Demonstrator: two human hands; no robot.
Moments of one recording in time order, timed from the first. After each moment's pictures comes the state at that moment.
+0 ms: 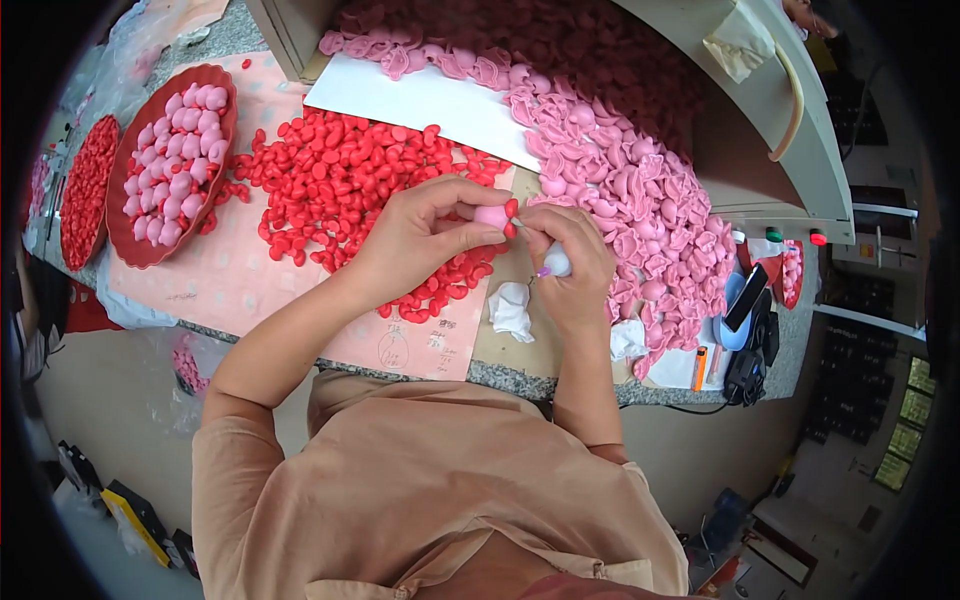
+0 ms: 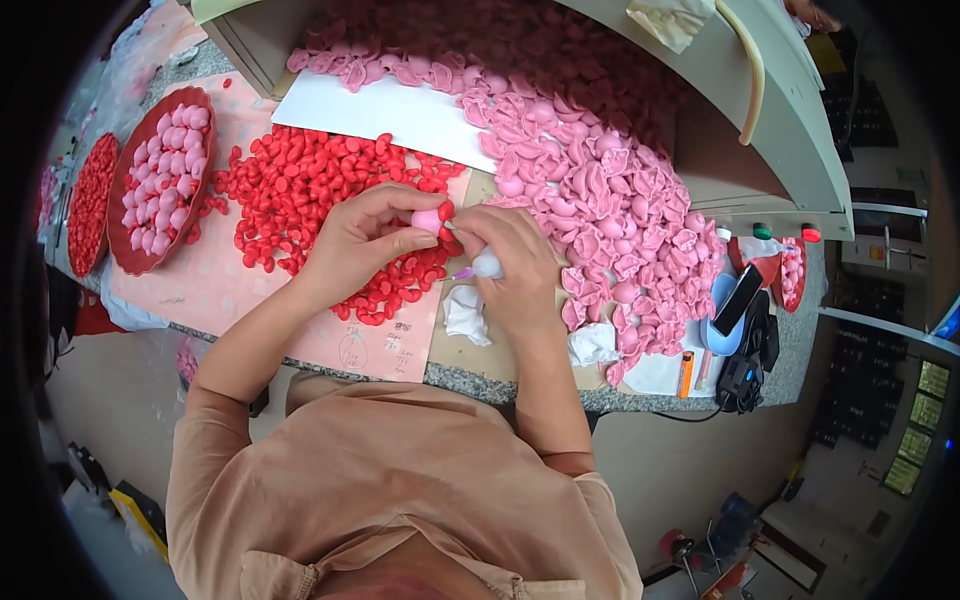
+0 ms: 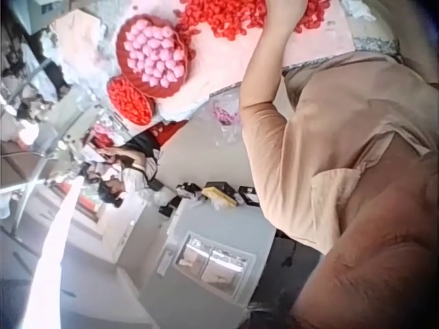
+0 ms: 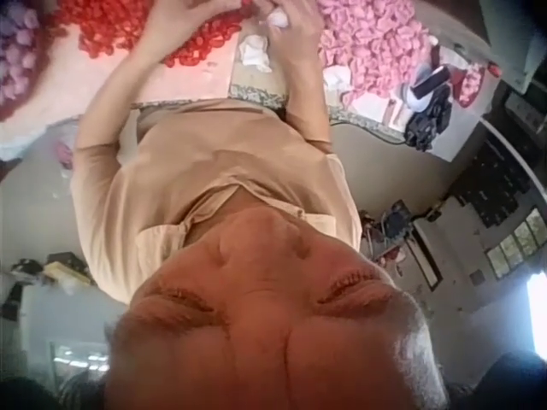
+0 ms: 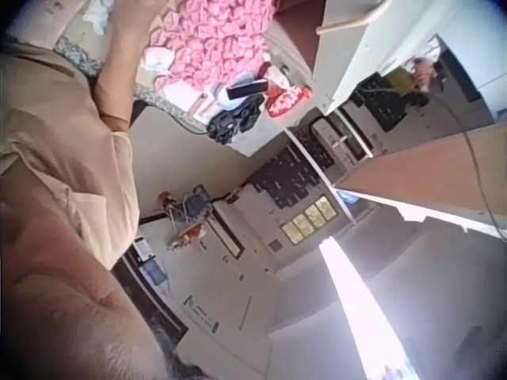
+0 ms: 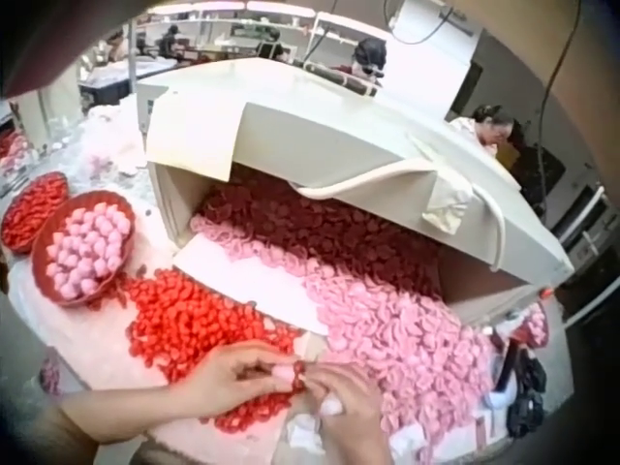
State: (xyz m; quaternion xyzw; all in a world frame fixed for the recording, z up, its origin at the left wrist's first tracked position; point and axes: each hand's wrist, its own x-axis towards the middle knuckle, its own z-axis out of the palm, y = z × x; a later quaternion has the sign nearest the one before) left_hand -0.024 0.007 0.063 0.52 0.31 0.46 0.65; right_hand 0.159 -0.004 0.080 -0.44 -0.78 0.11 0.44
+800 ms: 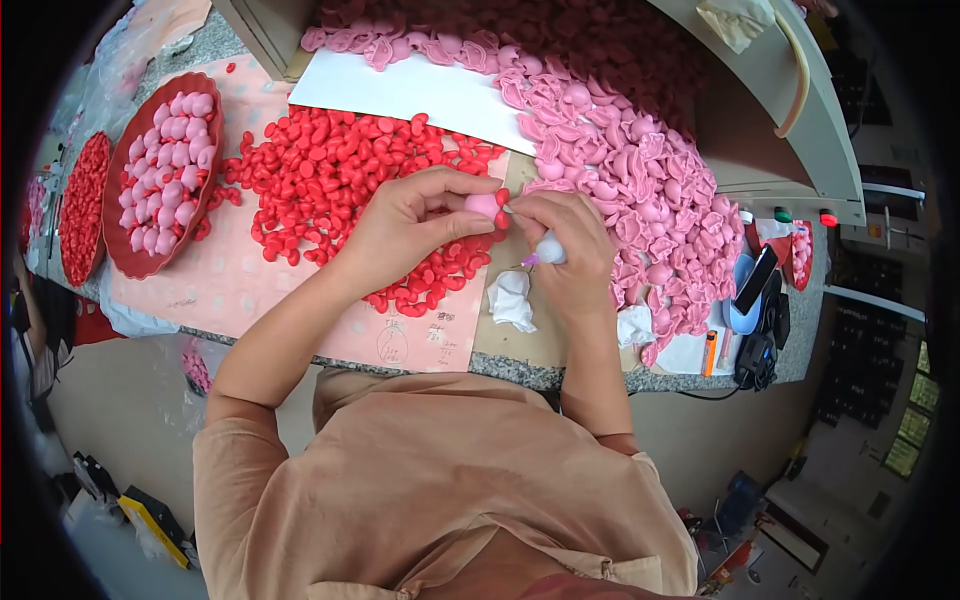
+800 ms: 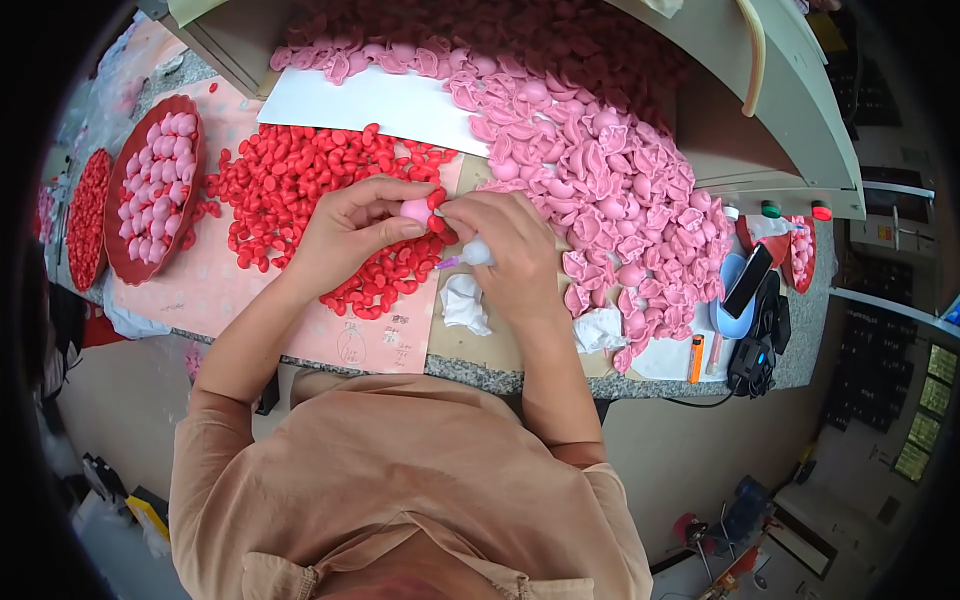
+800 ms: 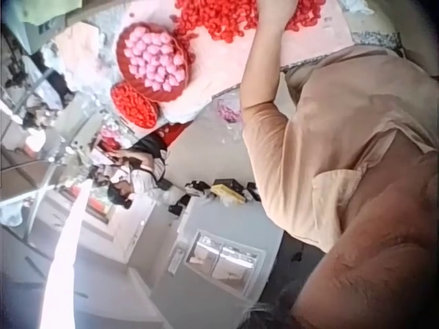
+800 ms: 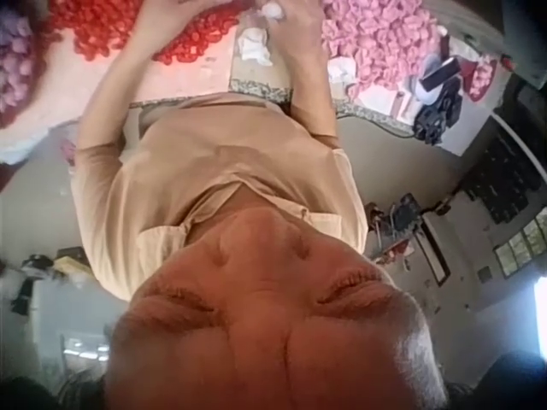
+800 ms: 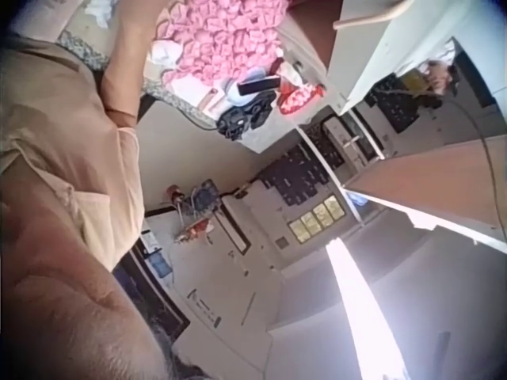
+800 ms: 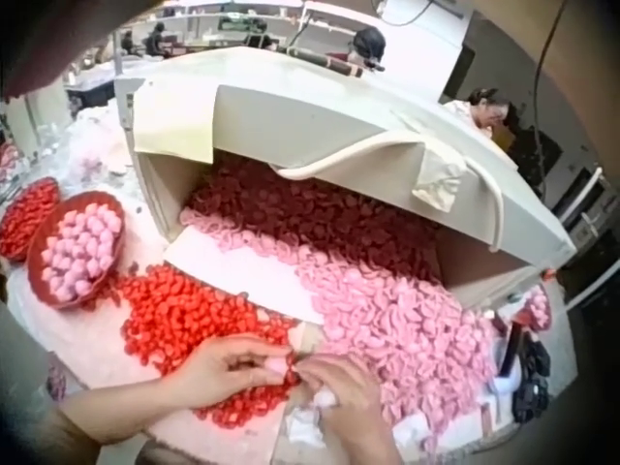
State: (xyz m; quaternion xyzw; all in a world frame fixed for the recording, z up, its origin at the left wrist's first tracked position) left_hand -0.006 0.016 0.054 0.52 0.34 0.42 0.66; right_hand 0.184 0.005 0.072 -0.43 -0.79 0.10 0.42
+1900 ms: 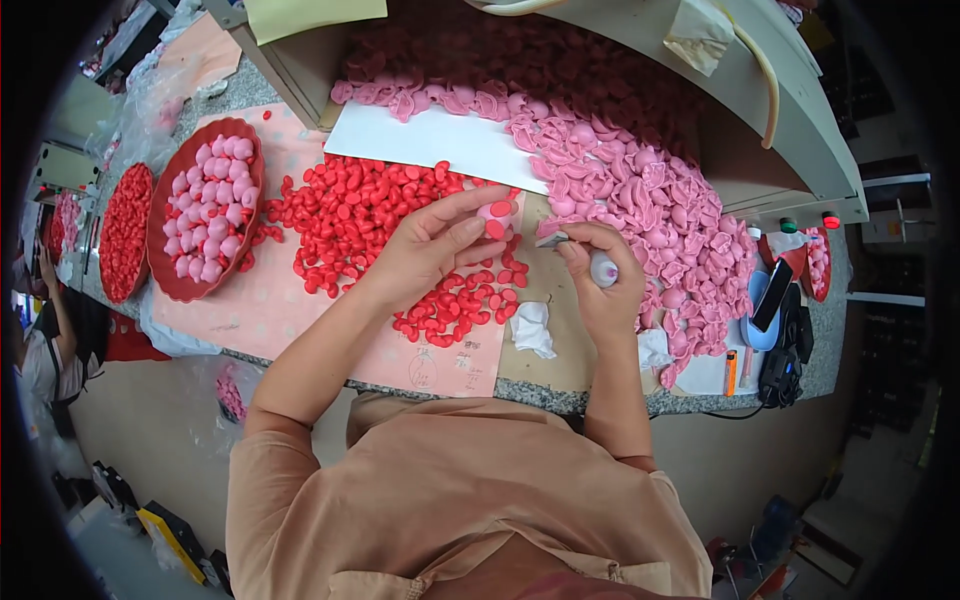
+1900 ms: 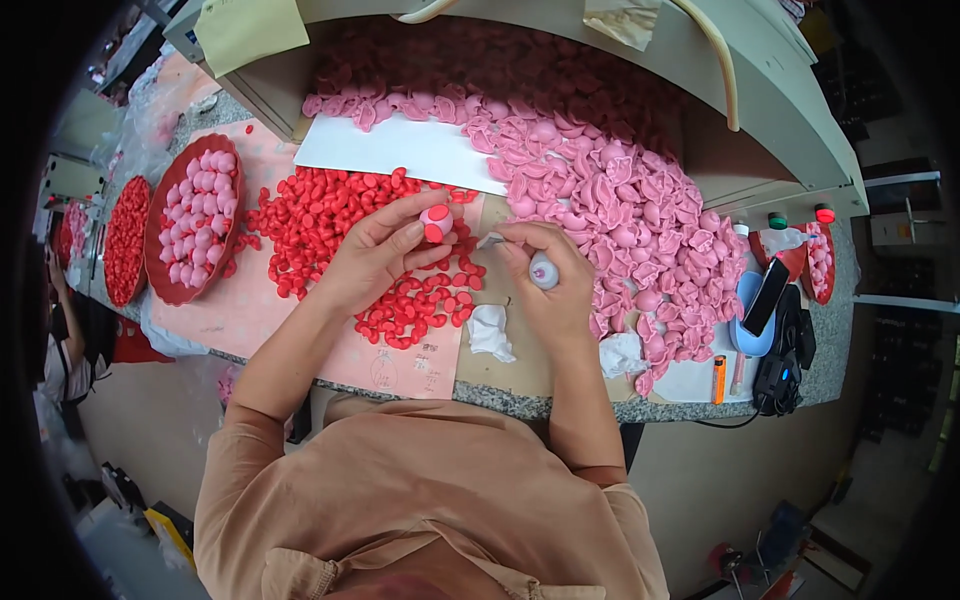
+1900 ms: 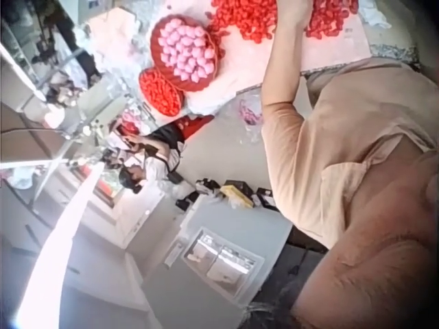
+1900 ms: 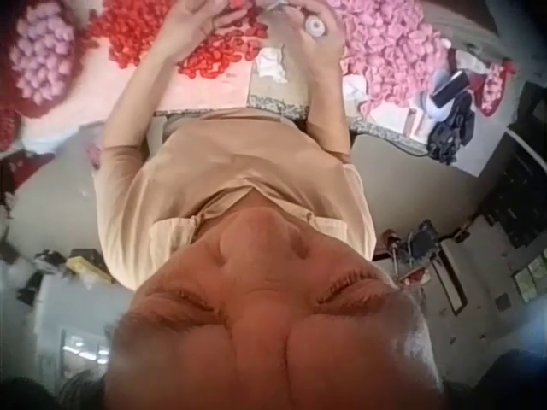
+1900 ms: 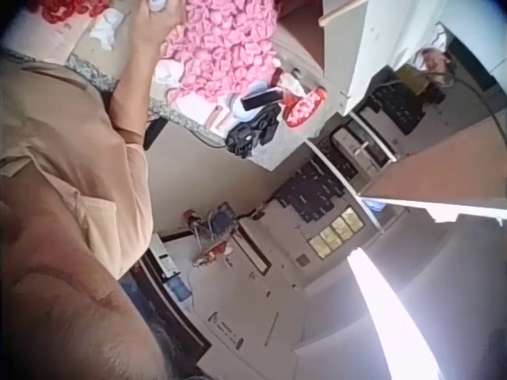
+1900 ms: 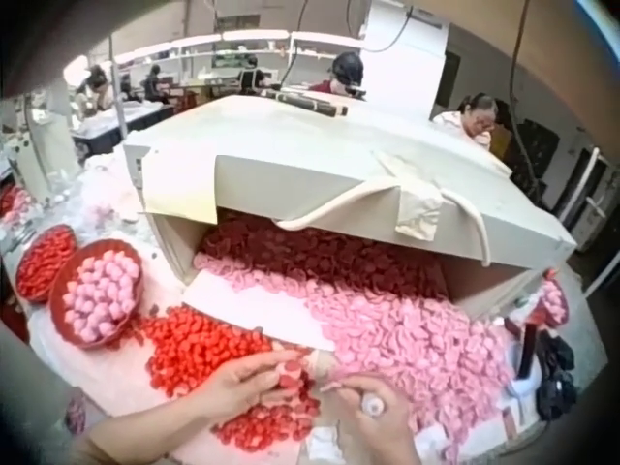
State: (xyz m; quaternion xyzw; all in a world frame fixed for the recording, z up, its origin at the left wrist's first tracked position) left_hand -0.005 0.021 0.109 0.36 0.25 0.41 0.80; right_hand 0.208 -0.013 0.117 -0.49 -0.63 0.30 0.52
